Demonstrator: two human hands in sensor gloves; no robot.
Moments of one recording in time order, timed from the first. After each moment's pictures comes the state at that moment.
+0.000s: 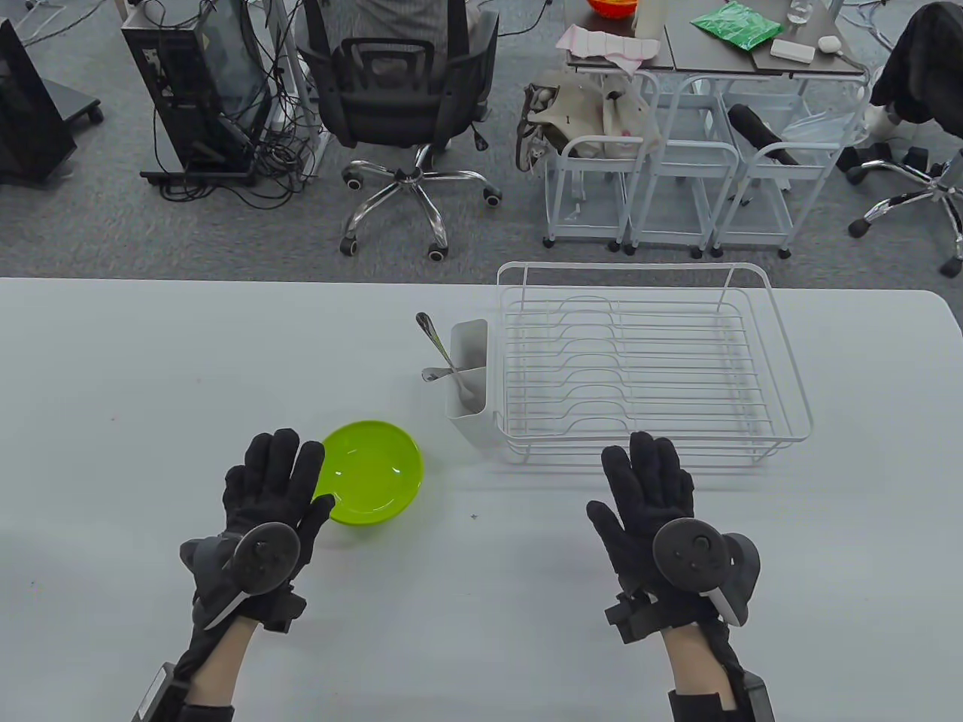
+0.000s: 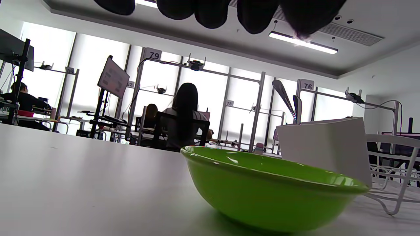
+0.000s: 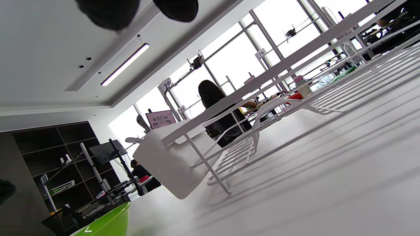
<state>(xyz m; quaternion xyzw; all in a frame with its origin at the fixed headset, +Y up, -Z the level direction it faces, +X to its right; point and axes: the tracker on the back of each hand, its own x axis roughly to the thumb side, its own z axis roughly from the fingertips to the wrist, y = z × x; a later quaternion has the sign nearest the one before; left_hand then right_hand) -0.271 -0.705 -0.269 0.16 -0.07 0.09 0.98 0.182 -0.703 -0.266 0.08 -0.15 0.94 0.31</state>
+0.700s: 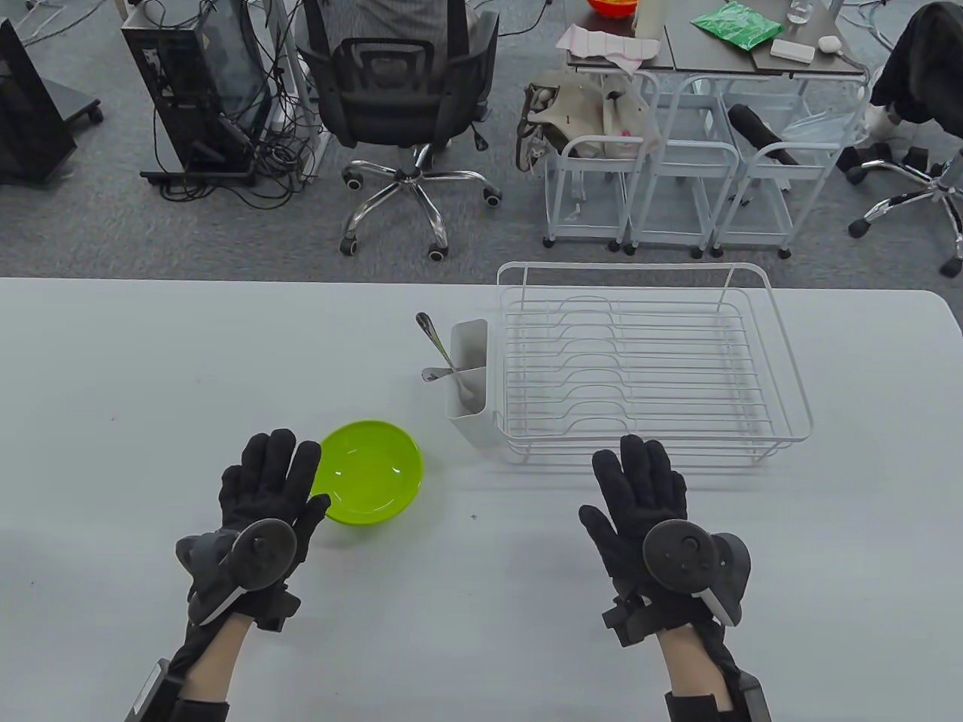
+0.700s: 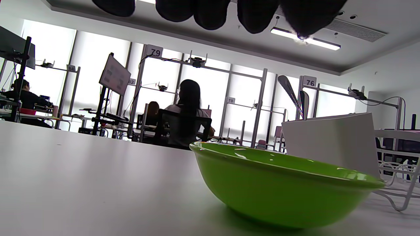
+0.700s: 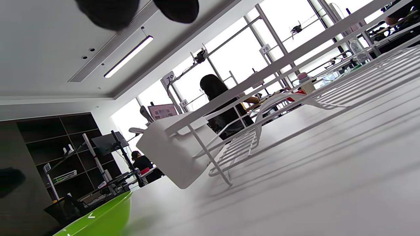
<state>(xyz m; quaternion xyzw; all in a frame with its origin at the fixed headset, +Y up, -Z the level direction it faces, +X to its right) -0.277 -0.707 -0.274 0.15 -0.07 0.10 0.98 0.175 -0.705 -0.266 0.09 -0.14 0.94 0.30</state>
